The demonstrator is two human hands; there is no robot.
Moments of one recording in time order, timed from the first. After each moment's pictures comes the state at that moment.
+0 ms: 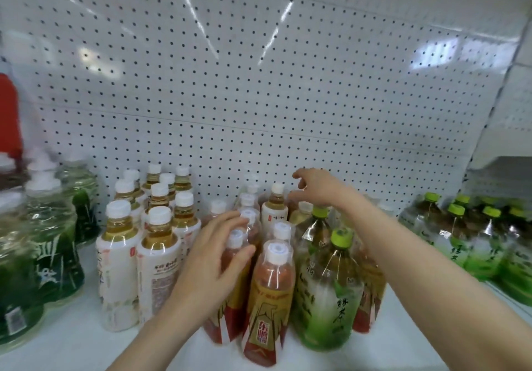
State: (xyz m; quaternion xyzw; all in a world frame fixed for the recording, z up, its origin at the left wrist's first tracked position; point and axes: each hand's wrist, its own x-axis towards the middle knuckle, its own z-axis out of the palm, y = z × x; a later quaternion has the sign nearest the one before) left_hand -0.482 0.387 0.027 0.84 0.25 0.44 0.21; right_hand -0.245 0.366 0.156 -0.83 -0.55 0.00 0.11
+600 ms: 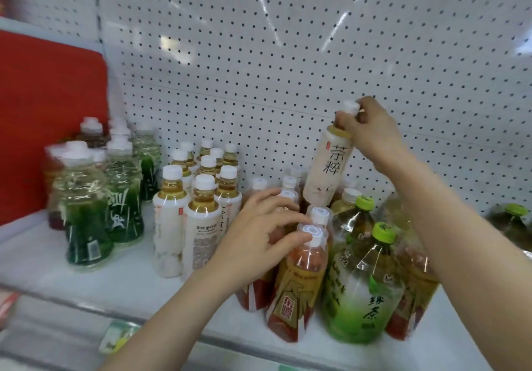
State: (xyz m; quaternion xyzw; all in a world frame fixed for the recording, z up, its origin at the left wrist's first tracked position) left_hand -0.472 0.373 0.041 0.86 0.23 0.43 0.13; right_hand -0.263 0.368 0.195 -0.66 -0.56 -0.04 0.49
